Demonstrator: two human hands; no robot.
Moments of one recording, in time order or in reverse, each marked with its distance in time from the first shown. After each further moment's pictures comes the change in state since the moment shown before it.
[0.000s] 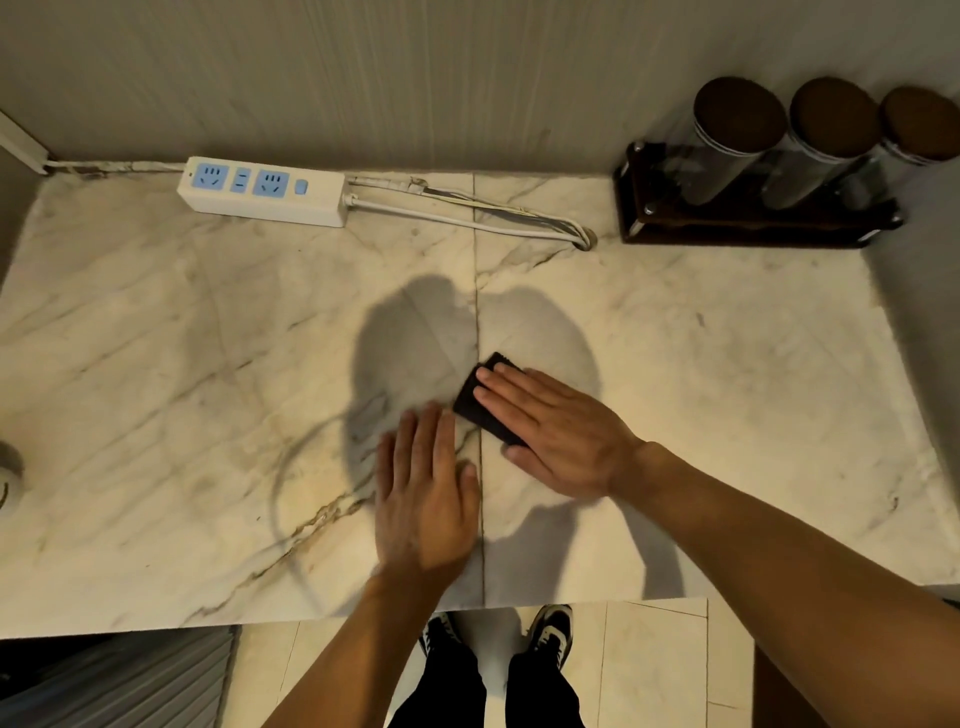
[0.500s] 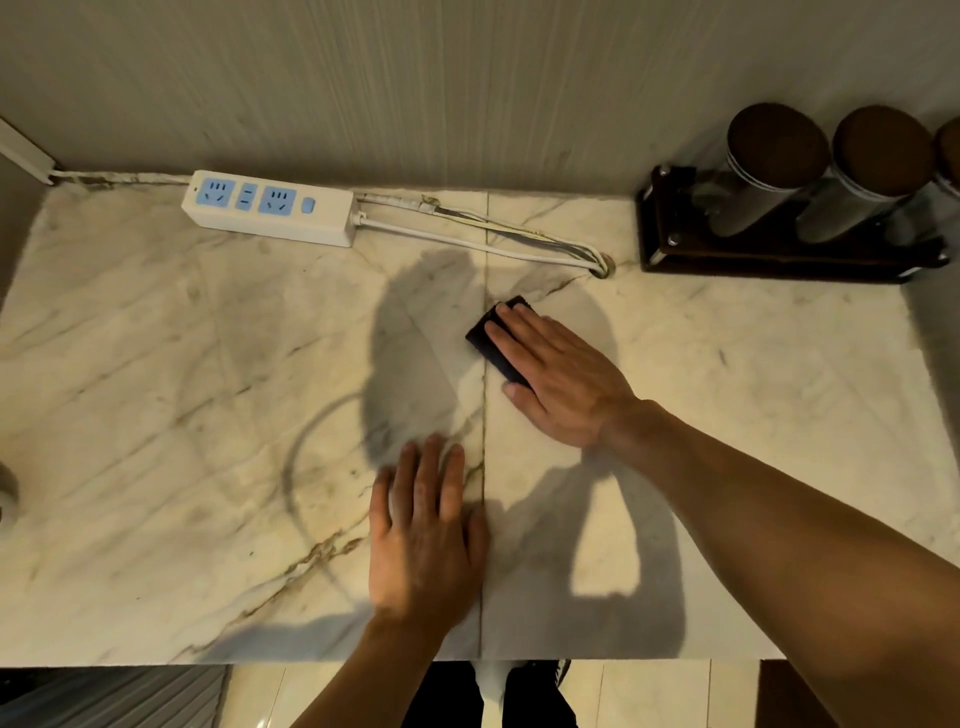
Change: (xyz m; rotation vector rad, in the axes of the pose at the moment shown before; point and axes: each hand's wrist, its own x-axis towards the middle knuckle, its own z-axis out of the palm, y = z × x) left_hand 0.004 0.003 -0.001 0.145 -0.021 0.012; right_hand 0.061 0.057 -0.020 0.001 -0.022 0.172
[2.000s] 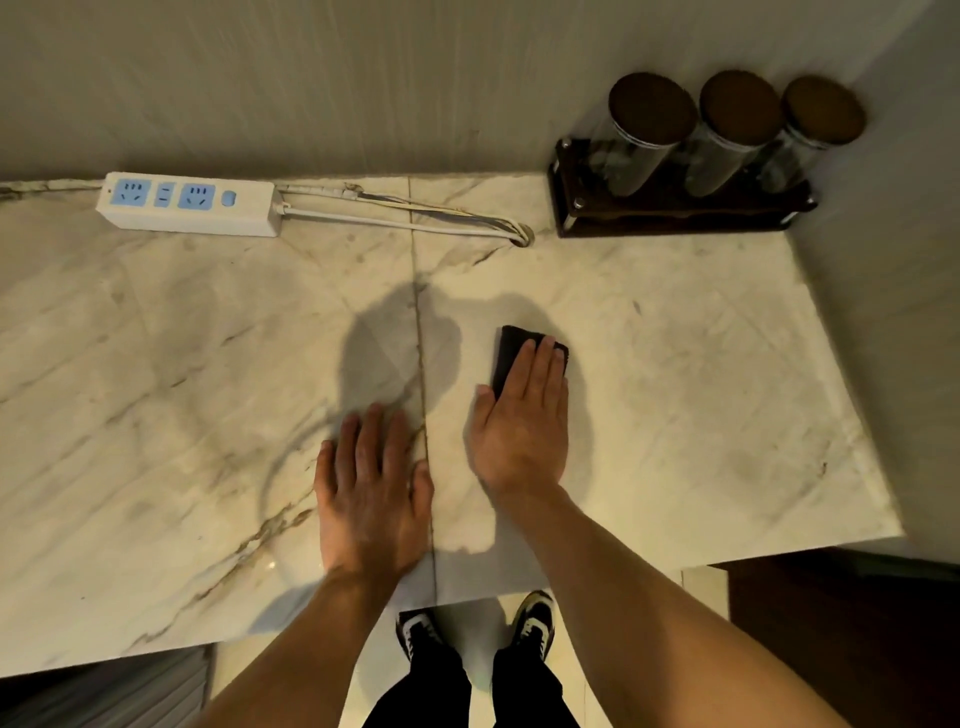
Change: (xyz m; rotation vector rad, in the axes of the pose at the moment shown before) left_hand -0.005 0.000 0.000 0.008 0.009 0.017; right_hand -0.065 -0.092 0.034 0.219 0.273 0.937
